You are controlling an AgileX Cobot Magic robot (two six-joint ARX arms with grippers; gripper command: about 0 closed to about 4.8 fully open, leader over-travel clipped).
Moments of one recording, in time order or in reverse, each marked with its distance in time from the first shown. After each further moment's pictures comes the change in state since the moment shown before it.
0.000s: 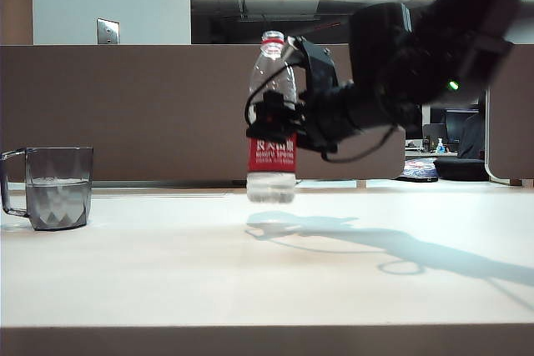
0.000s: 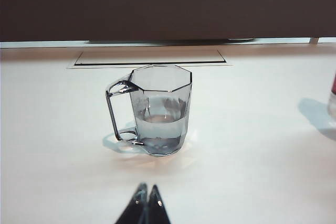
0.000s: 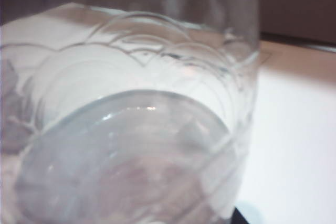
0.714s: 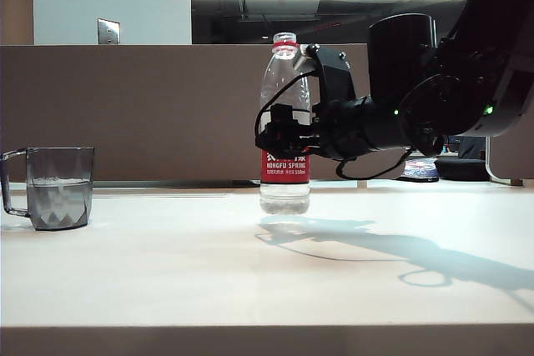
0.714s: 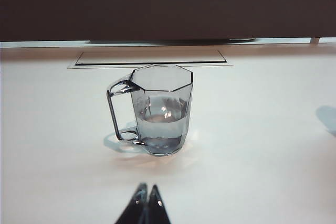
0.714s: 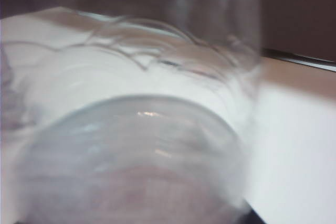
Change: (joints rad) left arm 0.000 0.000 0.000 0.000 0.000 0.000; right arm 0.001 0.002 -0.124 0.181 0.052 -0.073
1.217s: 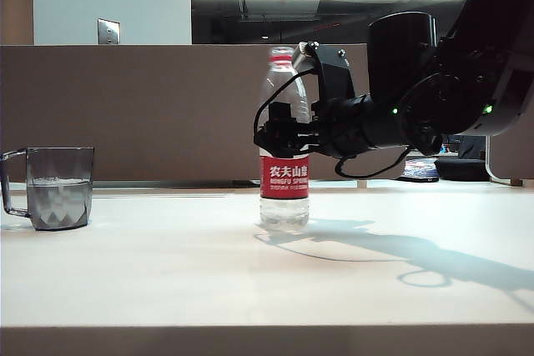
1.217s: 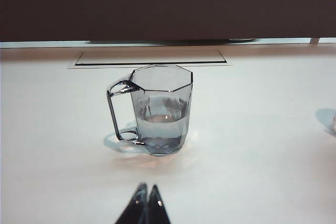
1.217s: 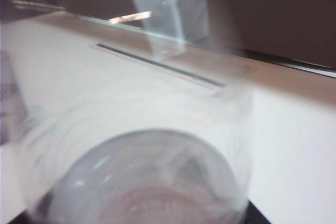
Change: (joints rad) left arm 0.000 0.000 0.000 0.000 0.000 0.000; right arm 0.000 -0.001 0.001 0.005 0.008 -0.009
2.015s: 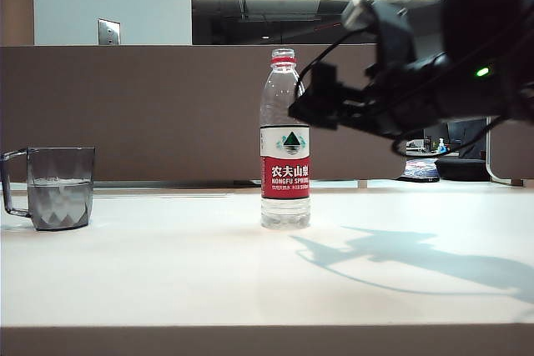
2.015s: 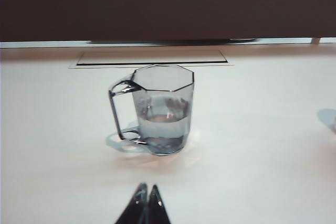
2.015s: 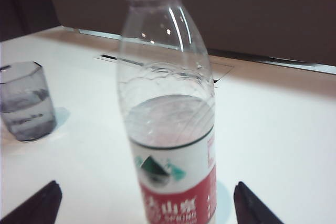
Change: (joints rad) left arm 0.007 0.000 0.000 0.000 0.001 0.000; right arm 0.000 -0.312 -0.357 0.082 0.039 0.064
